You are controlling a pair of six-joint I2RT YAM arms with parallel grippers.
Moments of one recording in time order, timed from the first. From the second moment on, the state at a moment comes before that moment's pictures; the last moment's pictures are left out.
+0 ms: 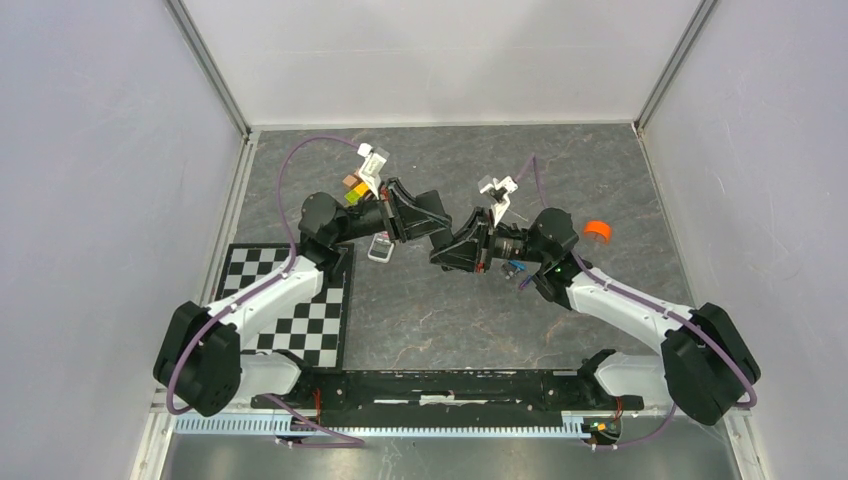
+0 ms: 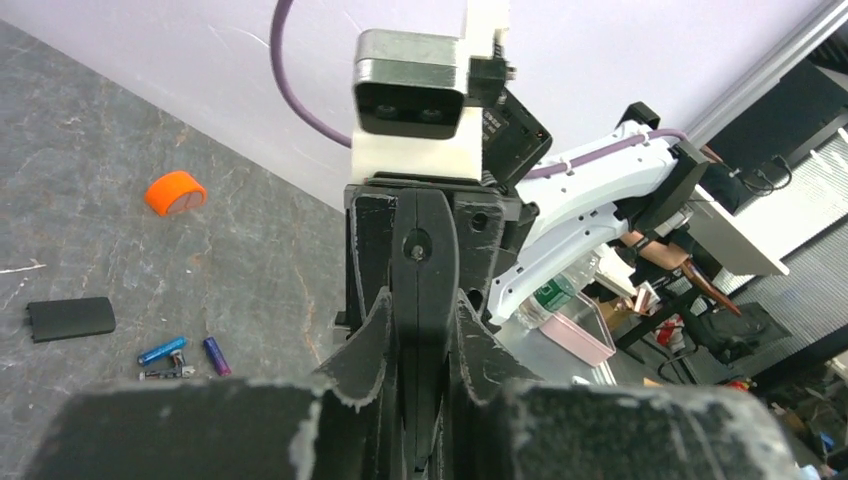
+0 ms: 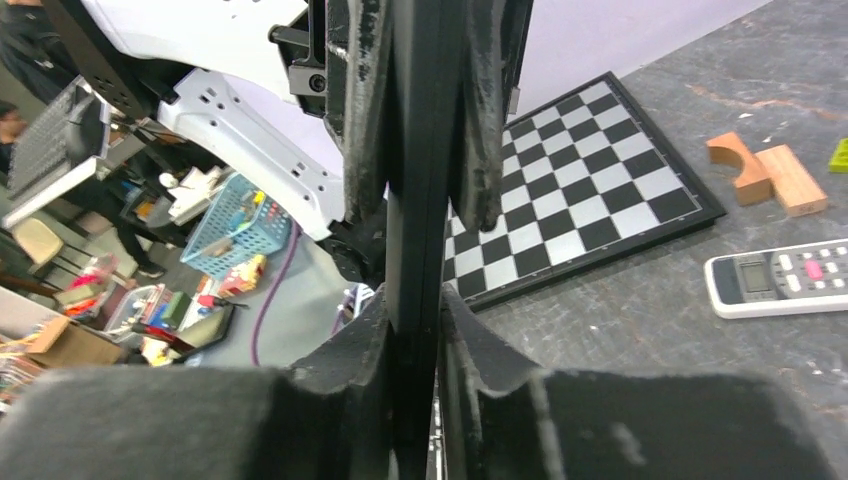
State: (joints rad) left arm -0.54 1.27 0.76 0.89 0.86 -0.91; right arm 0.63 1.25 0.64 0.79 -0.85 0.67
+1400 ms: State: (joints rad) left arm -0.55 1.12 0.76 0.15 0.40 -0.47; right arm 0.57 1.29 0.65 -0.30 0.45 0.52
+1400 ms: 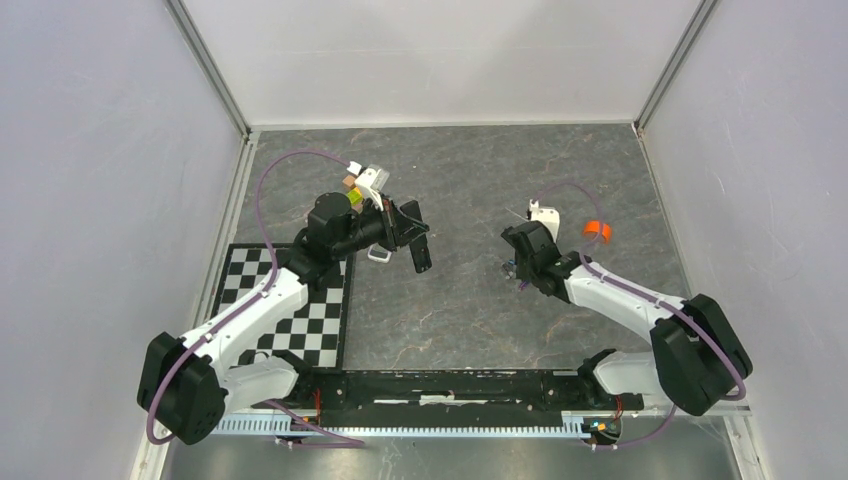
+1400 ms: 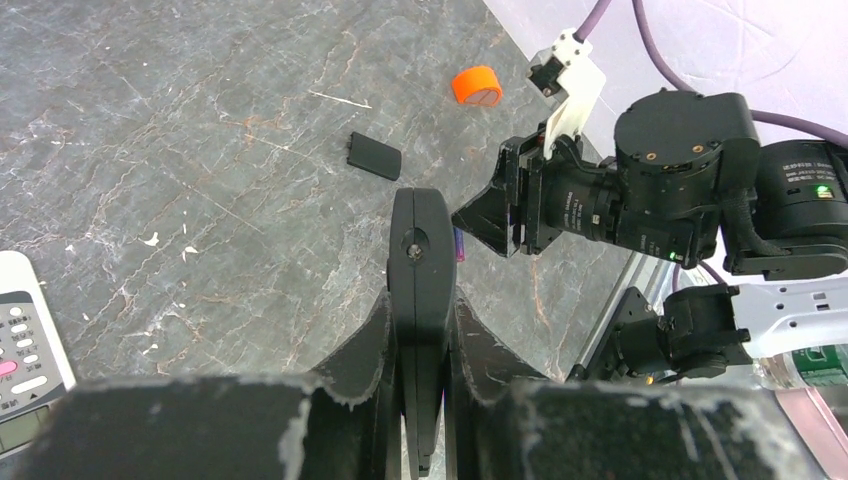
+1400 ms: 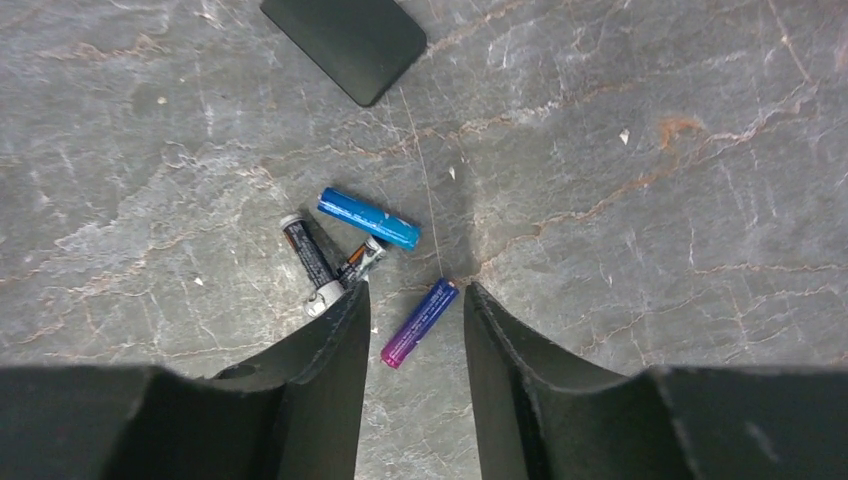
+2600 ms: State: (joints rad) left arm -0.55 1.12 0.76 0.16 0.41 -0.47; right arm 0.55 1.34 0.57 -0.25 0.42 0.58
